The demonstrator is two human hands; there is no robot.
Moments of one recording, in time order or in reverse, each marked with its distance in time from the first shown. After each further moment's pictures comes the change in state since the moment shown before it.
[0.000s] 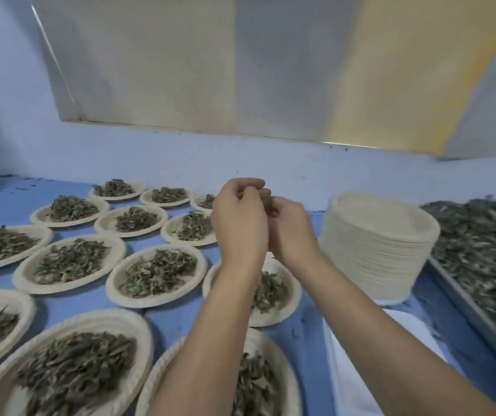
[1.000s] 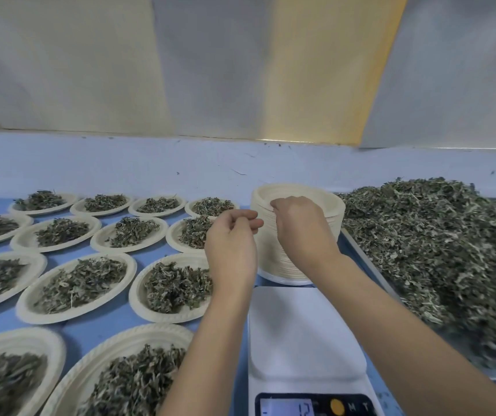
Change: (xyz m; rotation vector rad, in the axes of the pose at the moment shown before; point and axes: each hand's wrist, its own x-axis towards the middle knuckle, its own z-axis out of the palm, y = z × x) left_hand -0.072 -0.027 0.067 -0.035 -0.158 -0.136; right_hand -0.016 0.051 -0.122 -1.007 0.161 -0.203
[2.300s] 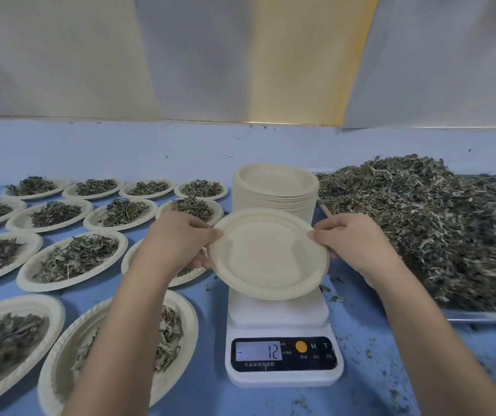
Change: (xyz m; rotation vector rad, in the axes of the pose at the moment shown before) left_hand -0.013 0.030 -0.064 0.652 -0.324 -0.184; right_hand -0.087 0.064 -0.054 0.702 -0.193 0.633
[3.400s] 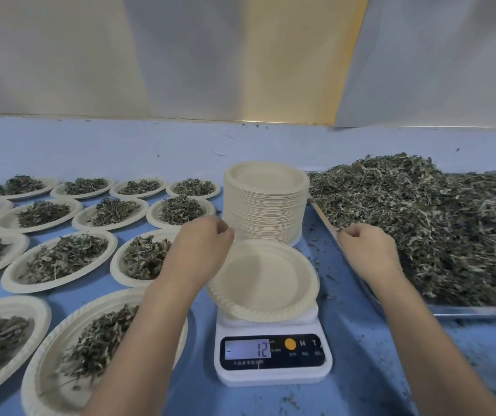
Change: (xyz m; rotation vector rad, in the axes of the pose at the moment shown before) left_hand 0.000 -0.001 0.041 0.418 0.069 0.317; right_hand 0.015 0.044 -0.011 -0.323 0.236 0.040
